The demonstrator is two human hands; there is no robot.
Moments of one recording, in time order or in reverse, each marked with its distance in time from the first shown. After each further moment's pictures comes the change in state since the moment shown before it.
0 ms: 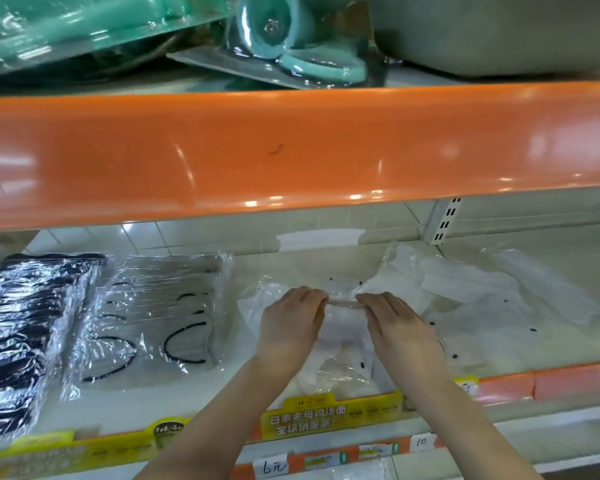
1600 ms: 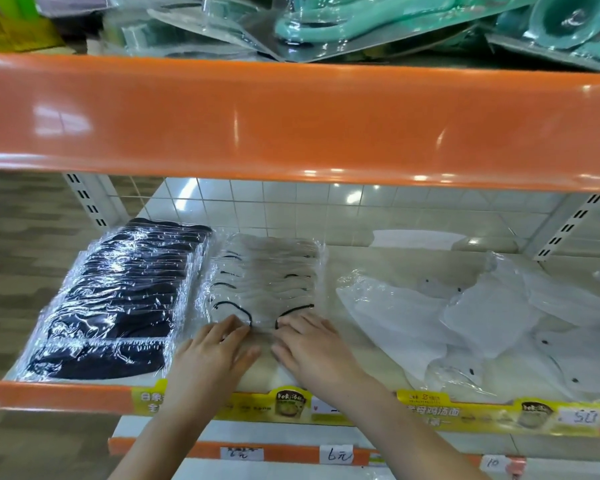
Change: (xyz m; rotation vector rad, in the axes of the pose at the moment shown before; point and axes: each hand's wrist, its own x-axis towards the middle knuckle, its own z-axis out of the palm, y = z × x) left_hand -0.162 -0.185 -0.116 0.401 -0.085 -0.310; right_hand 0.005 -0.213 0.126 0.131 -0.290 -0.347
